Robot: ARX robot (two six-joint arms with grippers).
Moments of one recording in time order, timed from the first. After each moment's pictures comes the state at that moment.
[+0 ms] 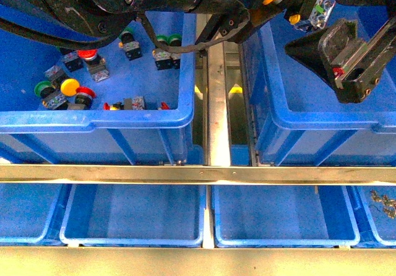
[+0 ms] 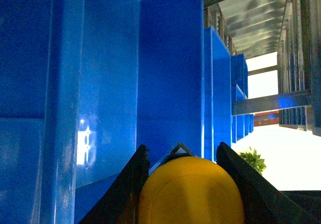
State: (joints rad) left arm -0.55 2.08 1.22 0.67 0.37 -1.06; right arm 0.24 1.53 0.70 0.37 -0.26 -0.58
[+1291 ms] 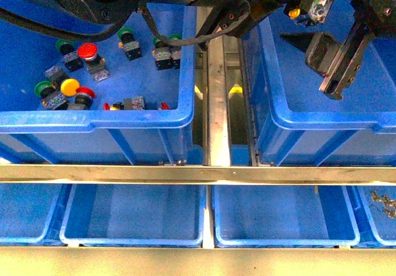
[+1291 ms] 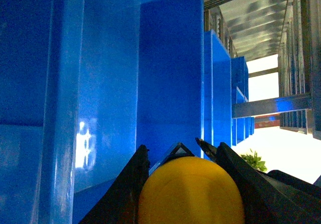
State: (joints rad) left arm -0.55 2.08 1.25 0.65 0.36 -1.06; right arm 0.24 1.69 0.75 0.60 -0.26 -1.01
